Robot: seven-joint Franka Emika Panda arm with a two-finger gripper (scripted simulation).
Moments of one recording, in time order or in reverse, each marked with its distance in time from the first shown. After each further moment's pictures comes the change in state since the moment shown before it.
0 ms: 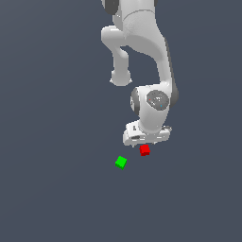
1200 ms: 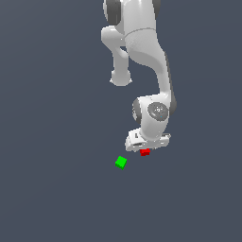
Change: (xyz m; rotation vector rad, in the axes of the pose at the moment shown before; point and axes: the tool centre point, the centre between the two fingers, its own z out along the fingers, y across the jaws) arm 0.007 -0.010 0.047 -0.004 0.007 -0.012
